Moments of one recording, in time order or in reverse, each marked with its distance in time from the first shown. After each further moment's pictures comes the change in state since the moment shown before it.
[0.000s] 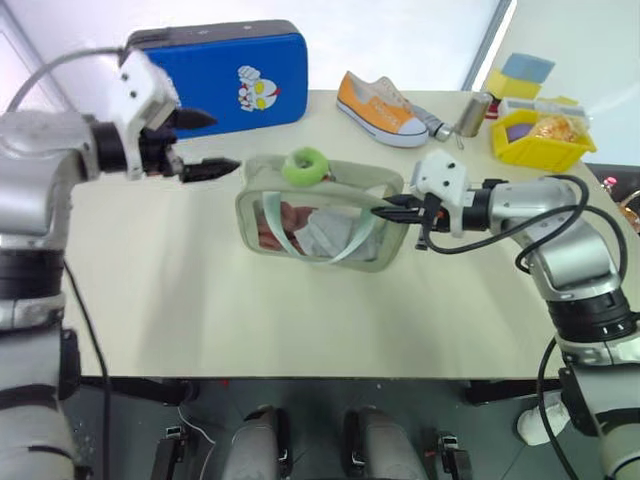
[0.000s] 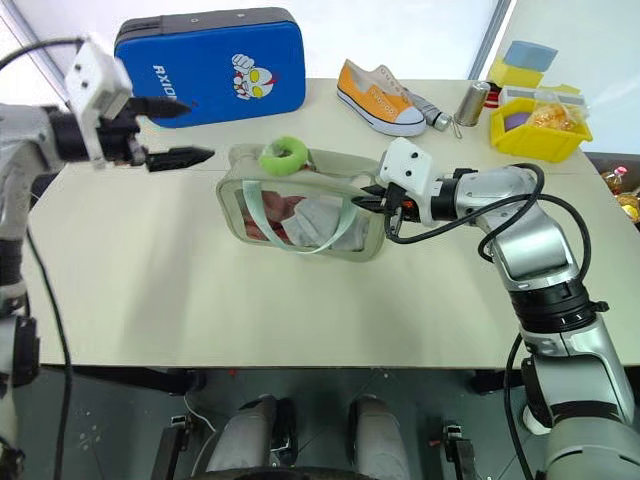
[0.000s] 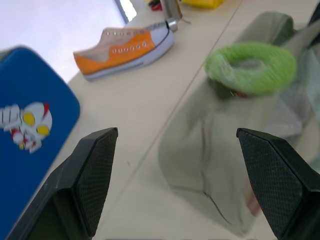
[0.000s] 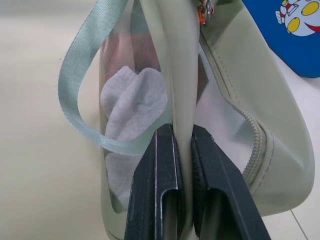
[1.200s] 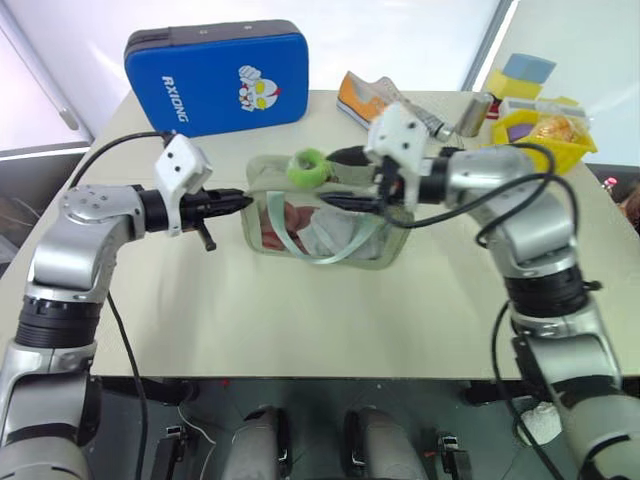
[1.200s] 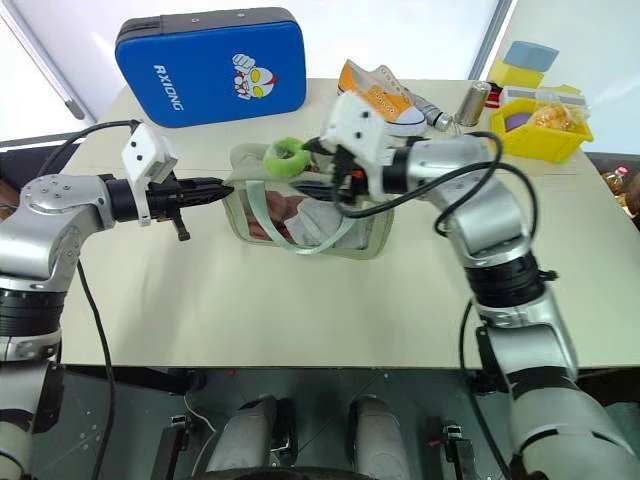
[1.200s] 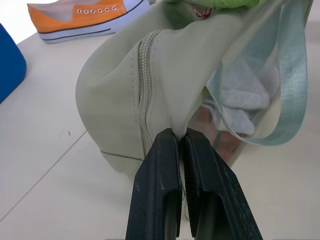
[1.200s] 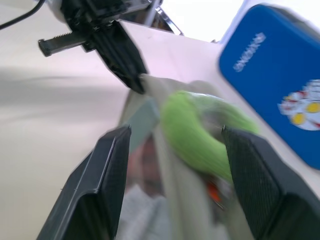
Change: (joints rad) left arm 0.152 -0.126 -0.018 -0.042 0.002 -0.034 0.118; right arm -0.198 0.258 0.093 -0.009 0.002 0.095 -0.116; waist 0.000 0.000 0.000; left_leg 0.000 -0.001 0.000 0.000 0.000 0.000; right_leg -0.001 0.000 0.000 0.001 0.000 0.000
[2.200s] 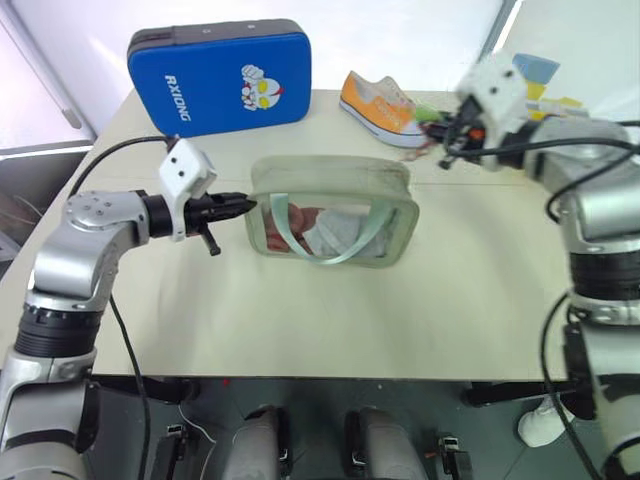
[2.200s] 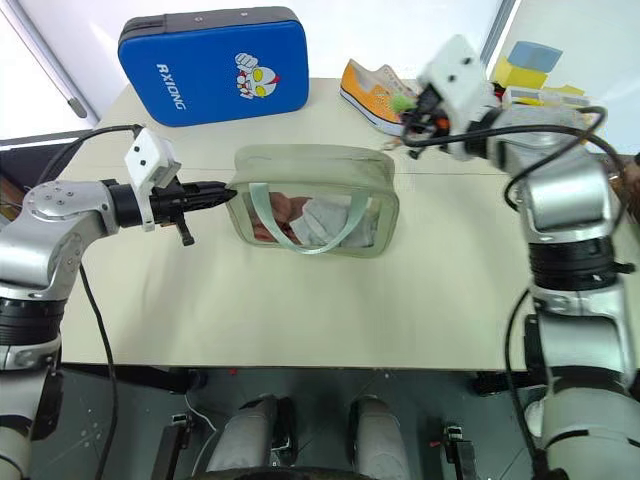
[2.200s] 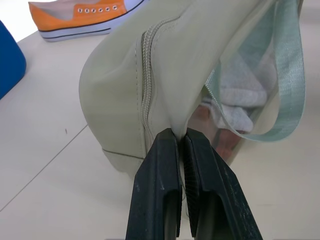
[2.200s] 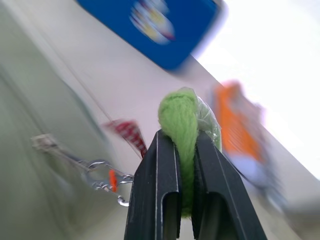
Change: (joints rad) left arm 0.037 0.003 0.003 -0.071 -0.032 0.041 0.051; right arm 0.021 -0.304 -0.210 0.101 -0.093 0.112 -0.185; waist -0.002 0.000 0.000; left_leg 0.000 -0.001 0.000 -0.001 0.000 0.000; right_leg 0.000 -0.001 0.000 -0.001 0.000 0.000
